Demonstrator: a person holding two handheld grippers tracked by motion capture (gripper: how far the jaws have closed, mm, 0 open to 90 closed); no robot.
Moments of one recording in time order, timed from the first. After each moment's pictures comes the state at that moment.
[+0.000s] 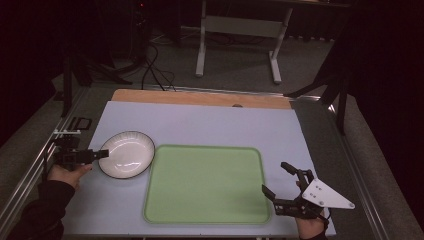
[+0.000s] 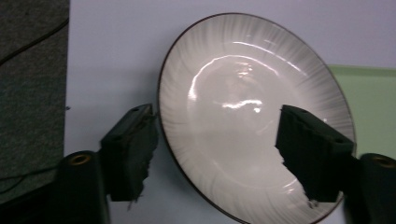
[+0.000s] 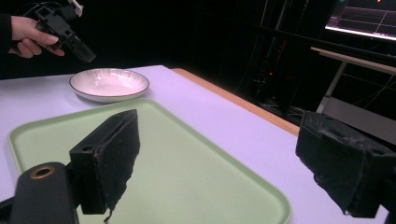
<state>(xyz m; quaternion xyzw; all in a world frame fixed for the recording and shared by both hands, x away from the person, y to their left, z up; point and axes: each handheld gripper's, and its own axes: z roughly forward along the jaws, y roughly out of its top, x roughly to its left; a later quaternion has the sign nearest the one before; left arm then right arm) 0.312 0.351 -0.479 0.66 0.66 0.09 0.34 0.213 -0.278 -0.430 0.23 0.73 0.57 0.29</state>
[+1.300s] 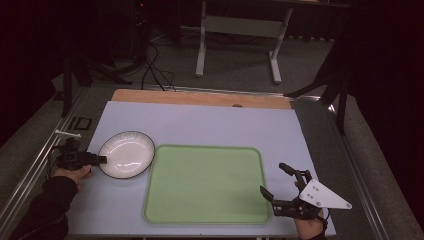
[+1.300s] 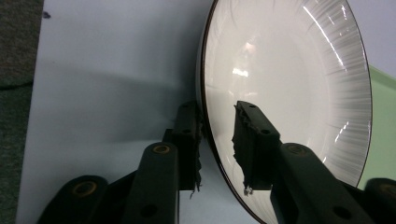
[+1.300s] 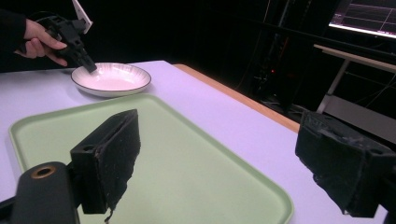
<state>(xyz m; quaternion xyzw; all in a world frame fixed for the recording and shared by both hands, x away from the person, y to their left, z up) 0.330 0.370 -0.515 0.60 0.74 -0.05 0.31 0.213 -0.274 -0.431 0.22 0.74 0.56 0.29</state>
